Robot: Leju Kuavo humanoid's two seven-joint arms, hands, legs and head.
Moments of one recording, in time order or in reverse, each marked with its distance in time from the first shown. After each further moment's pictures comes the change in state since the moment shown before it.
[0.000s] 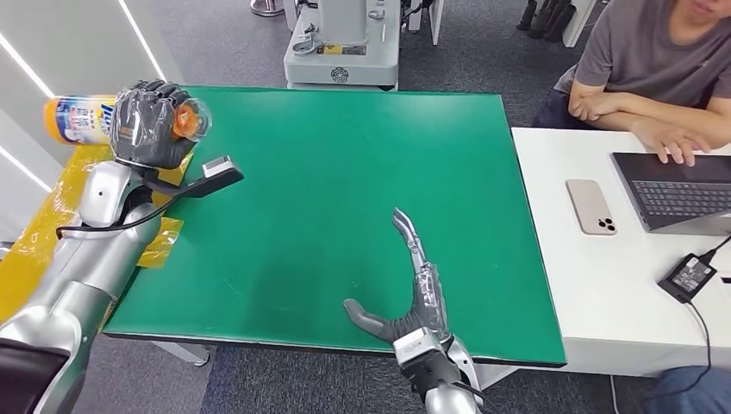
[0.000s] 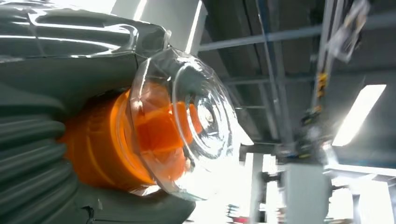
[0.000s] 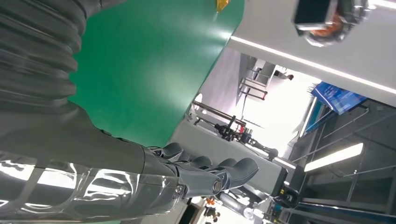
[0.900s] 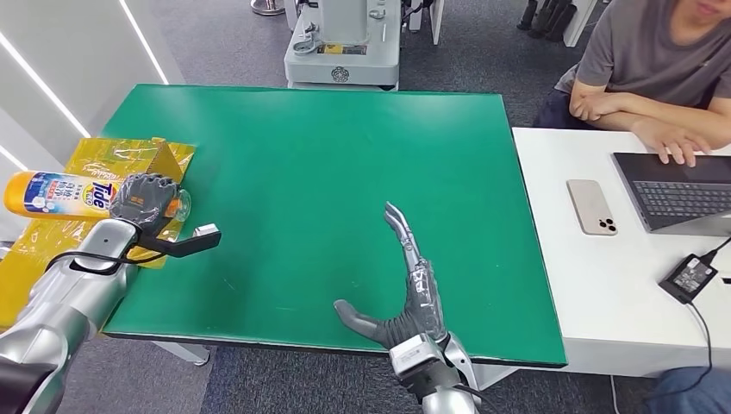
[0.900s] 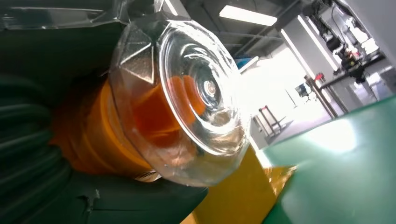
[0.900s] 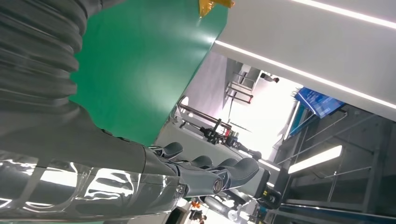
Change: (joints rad) left arm 0.046 0.070 -0.024 0.390 -0.307 -0.132 0.093; right arm 0.008 0.027 0.001 -0.063 0.036 0.046 0.004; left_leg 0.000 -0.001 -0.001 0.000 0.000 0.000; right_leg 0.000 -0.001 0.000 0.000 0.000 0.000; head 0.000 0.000
